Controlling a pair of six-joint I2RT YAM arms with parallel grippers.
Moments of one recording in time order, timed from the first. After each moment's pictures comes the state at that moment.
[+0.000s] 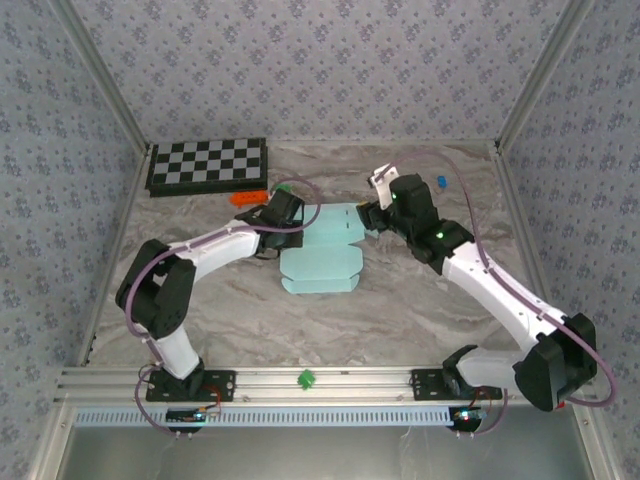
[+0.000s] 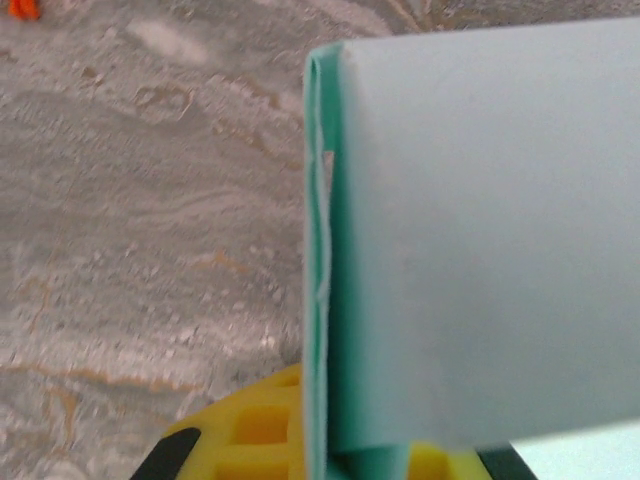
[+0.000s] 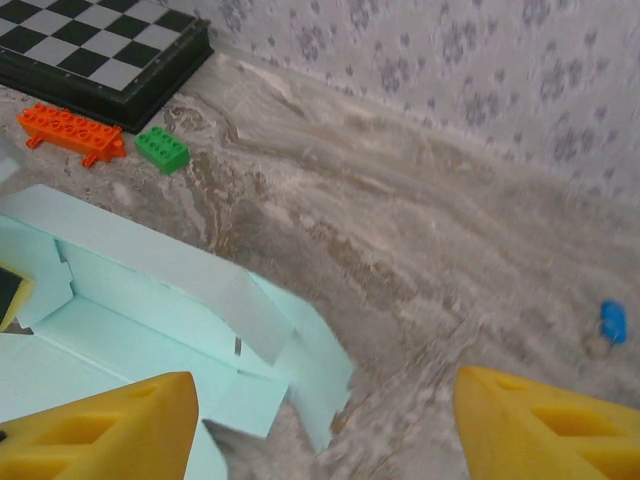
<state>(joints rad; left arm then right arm) -0.64 1.71 1.15 -0.43 -0.16 -0.55 0.54 1.26 1.08 -0.38 0.17 -0.02</state>
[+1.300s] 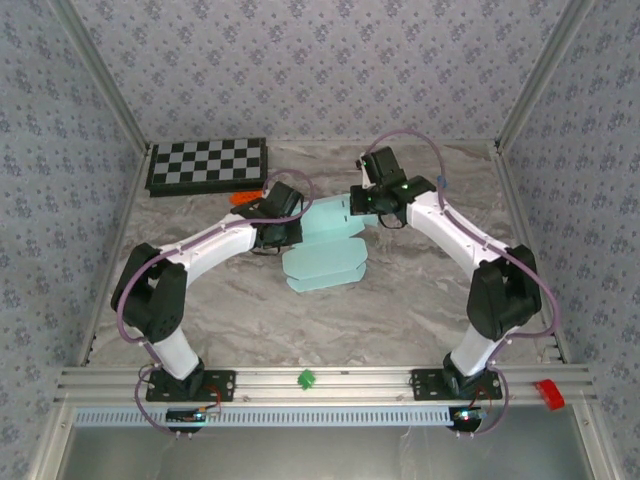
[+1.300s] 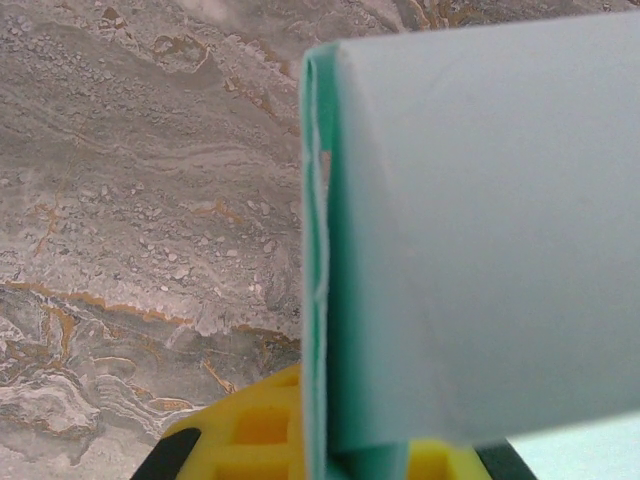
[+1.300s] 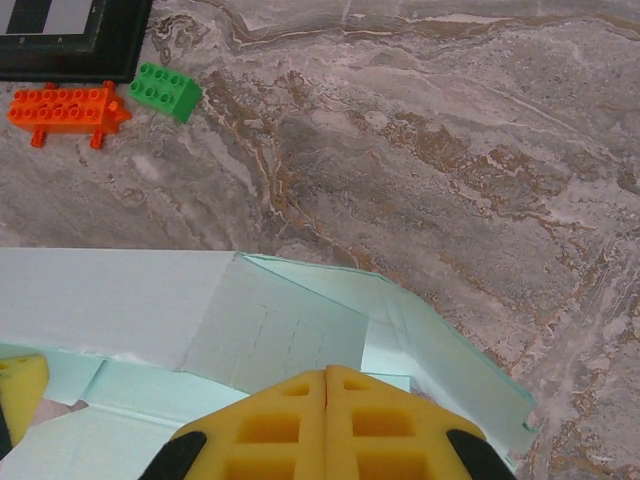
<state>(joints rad) -0.64 1.69 1.22 -0.56 -0.12 -0.67 0.49 1.68 1.43 -0.60 -0.02 0.33</state>
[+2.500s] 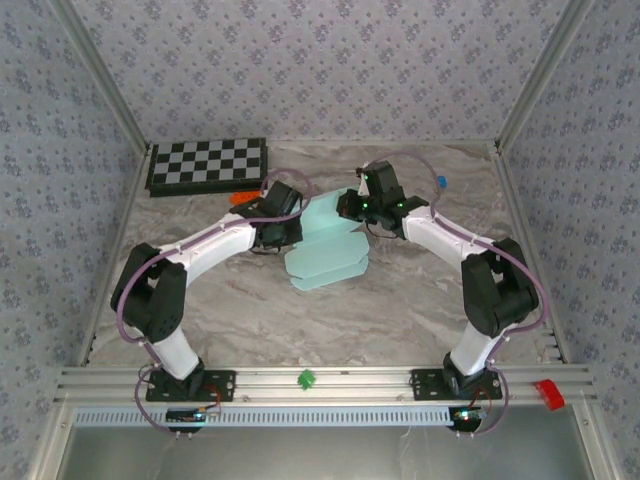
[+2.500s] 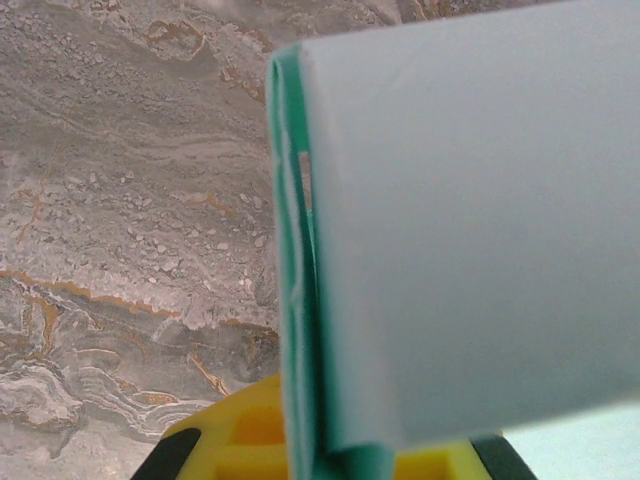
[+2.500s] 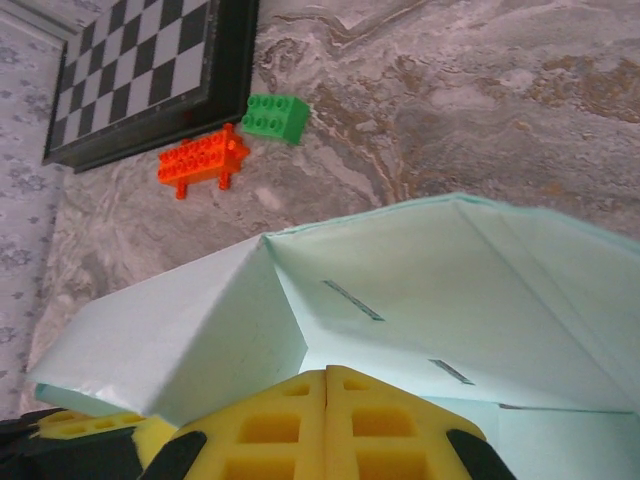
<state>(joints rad) -0.63 1.69 1.22 -0.56 -0.09 -0.71 0.48 1.70 1.21 -0.19 -0.26 0.64</state>
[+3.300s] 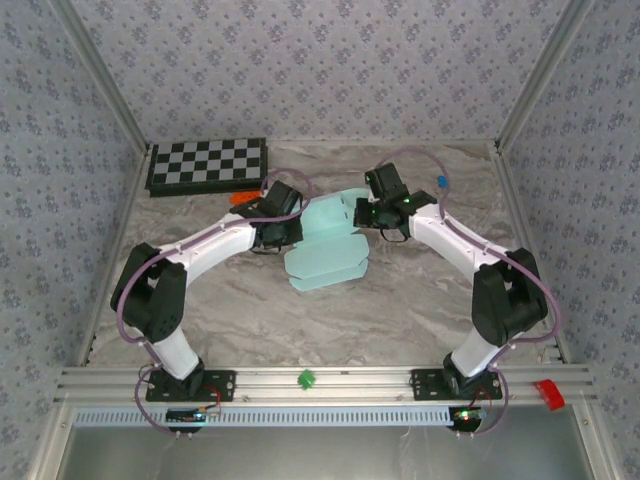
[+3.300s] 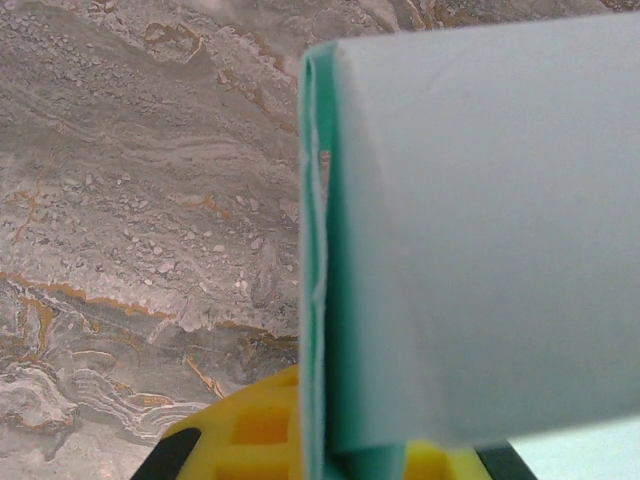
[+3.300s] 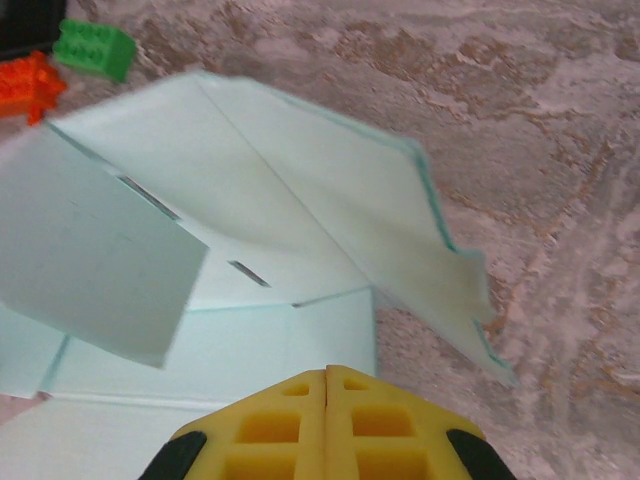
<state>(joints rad) -0.63 1.69 1.22 -0.55 -0.09 -0.72 0.48 1.63 1.26 -0.55 -0.01 0.46</state>
